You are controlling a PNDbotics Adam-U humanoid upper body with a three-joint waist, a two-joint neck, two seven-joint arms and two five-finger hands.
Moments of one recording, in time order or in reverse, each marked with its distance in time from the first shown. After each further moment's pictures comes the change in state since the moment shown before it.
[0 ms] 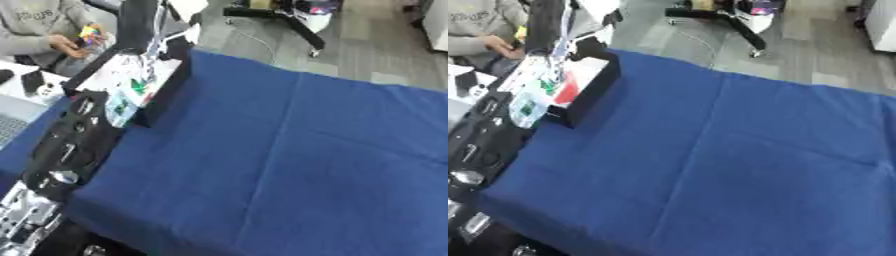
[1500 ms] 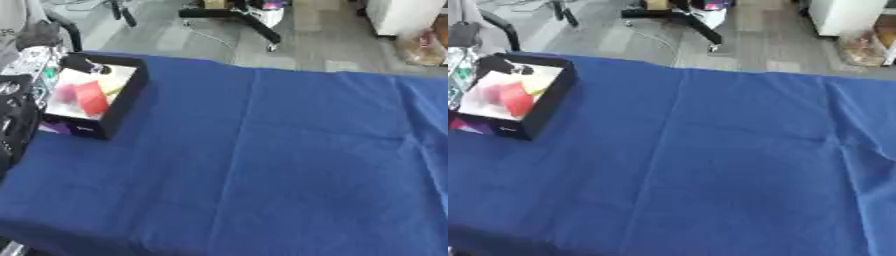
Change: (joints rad) left arm -0.148 0.108 0.130 0.435 -0.131 0.172 -0.376; right arm 0.050 0.017 -0.024 -0.012 -0.021 0.017 0.012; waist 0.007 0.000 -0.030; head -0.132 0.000
